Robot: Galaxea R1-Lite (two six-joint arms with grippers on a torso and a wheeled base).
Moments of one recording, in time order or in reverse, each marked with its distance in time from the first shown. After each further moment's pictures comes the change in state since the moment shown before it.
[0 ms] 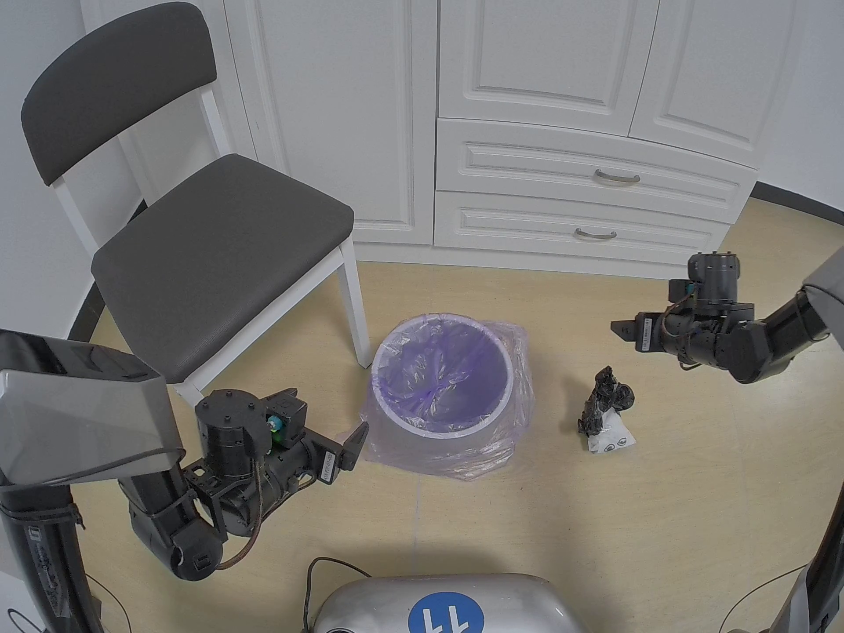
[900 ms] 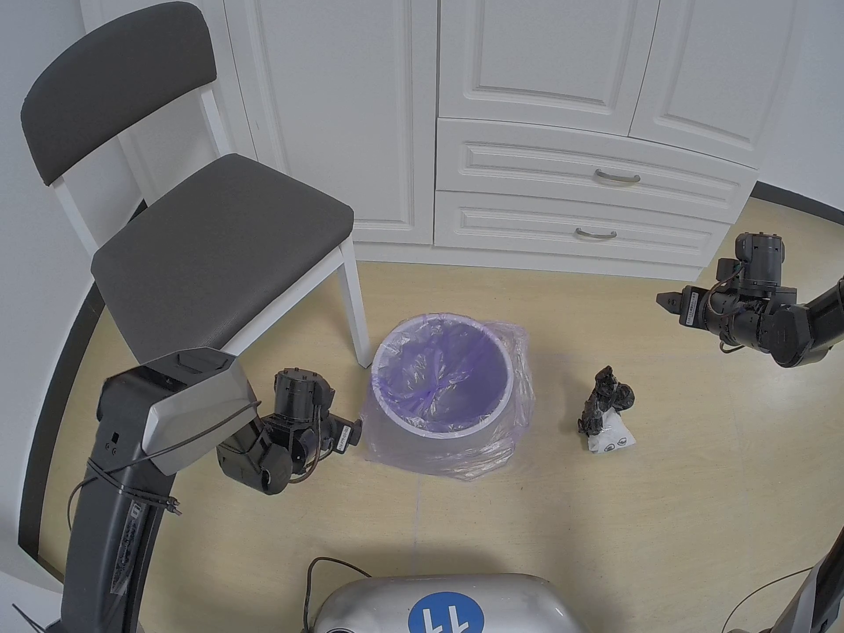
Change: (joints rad) left arm 0.164 0.476 -0.785 0.581 0.019 0.021; right arm -0.115 -0.121 0.030 0.025 0.003 0.083
